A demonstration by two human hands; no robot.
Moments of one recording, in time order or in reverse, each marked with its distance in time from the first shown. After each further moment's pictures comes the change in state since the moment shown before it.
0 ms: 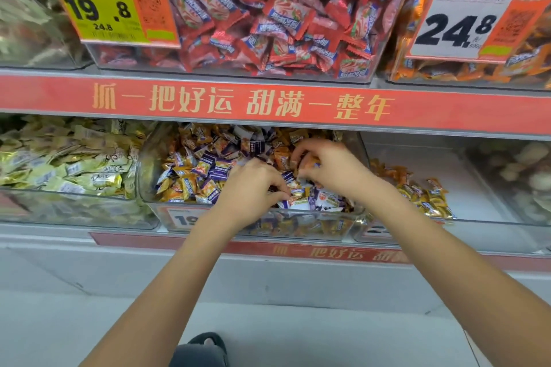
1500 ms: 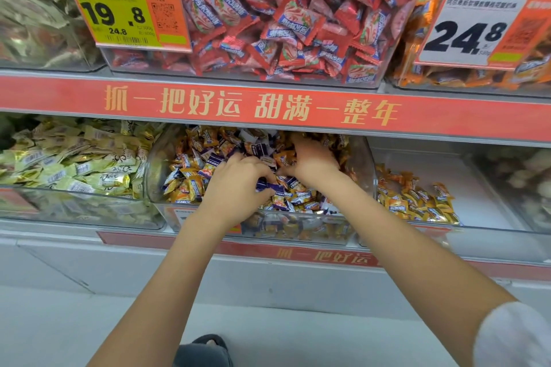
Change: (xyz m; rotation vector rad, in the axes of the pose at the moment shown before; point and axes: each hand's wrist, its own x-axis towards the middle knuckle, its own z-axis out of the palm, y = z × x) left_hand -0.012 -0.012 -0.020 0.100 0.072 -0.091; right_hand 0.043 -0.021 0.027 -0.228 0.017 0.198
